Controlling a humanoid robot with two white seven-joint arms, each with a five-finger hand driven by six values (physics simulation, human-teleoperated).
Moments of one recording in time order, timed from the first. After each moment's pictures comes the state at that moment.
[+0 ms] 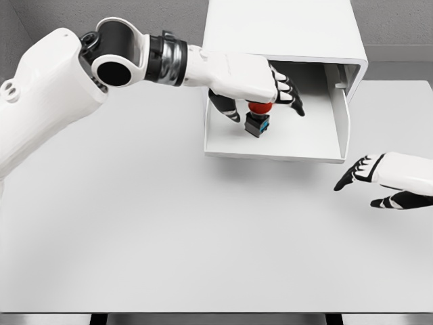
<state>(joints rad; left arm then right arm) -1.23 0.36 -1.02 -1.34 -0.25 -0.61 -0.61 -0.07 -1.12 0.17 -1.76 0.01 -0.61 0.61</state>
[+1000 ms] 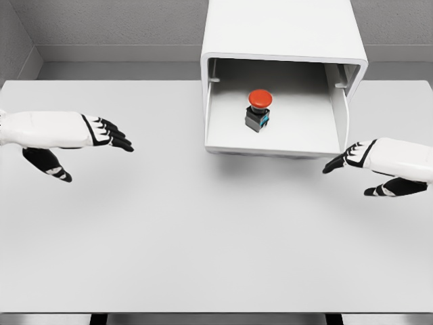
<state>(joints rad) -0.98 1.15 -1.05 -1.64 0.09 -0.61 -0.61 -0.20 -1.09 0.25 -1.73 0.01 -0.61 0.61</state>
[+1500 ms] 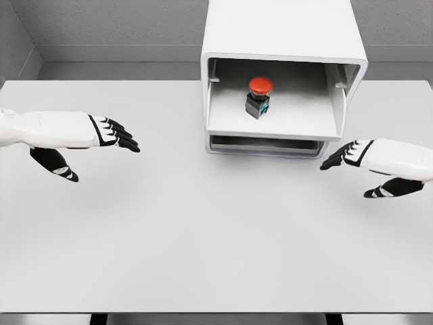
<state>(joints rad) -0.99 1.13 -1.06 -1.63 0.09 -0.61 -0.61 -0.24 -1.07 0.30 -1.71 0.01 -0.61 0.61</state>
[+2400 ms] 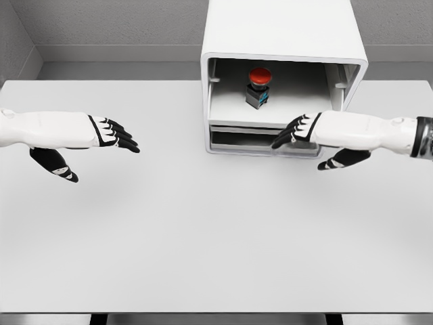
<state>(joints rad) -0.99 1.13 -1.06 -1.64 0.09 -0.61 -0.61 -0.64 -0.92 0.63 -1.61 0.05 -0.61 0.61</state>
